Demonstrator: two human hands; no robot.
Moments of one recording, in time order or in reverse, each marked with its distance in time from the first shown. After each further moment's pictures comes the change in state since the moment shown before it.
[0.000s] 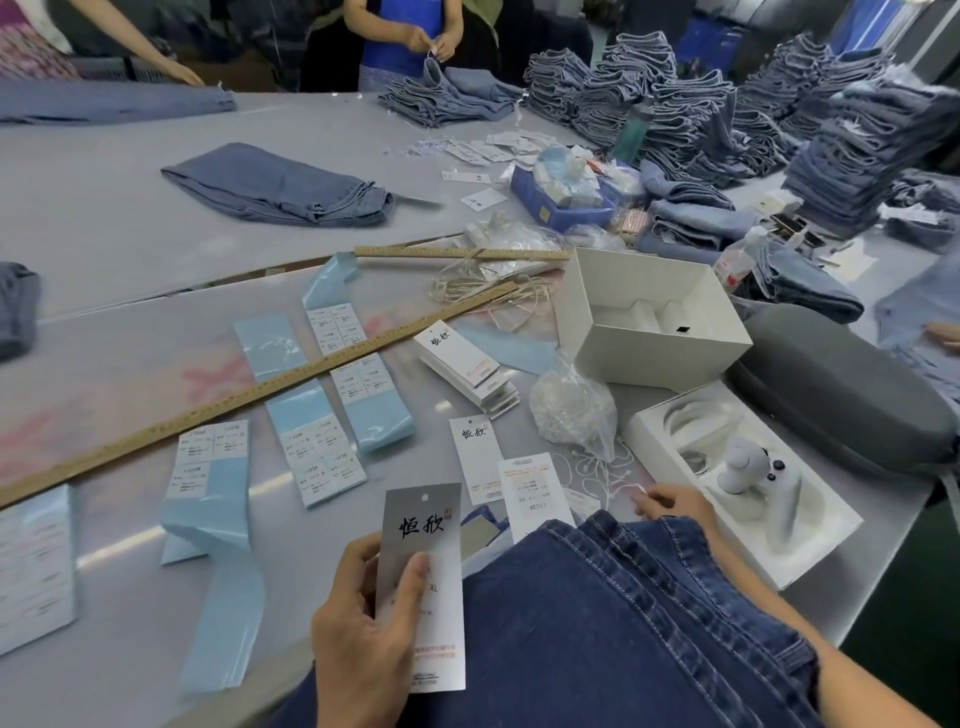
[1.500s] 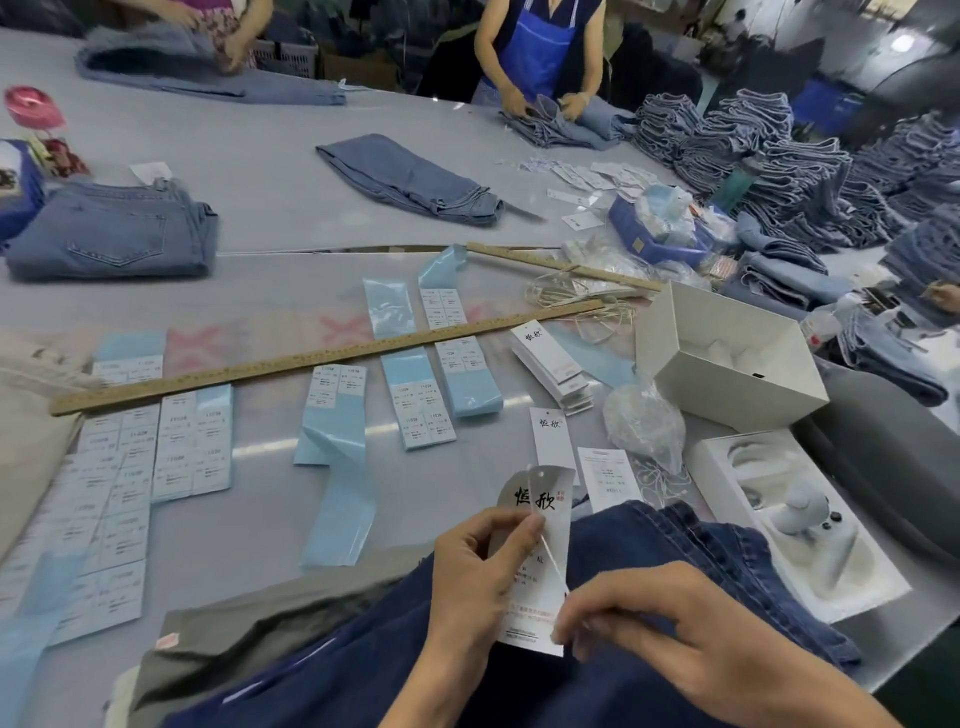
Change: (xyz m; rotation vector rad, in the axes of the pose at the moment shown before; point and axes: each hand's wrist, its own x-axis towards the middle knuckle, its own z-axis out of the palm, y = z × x) left_hand -0.029 0.051 -0.023 -0.437 -0.097 -0.376; right_hand -0.242 -0.196 0.014 -0.148 -0.678 -0.816
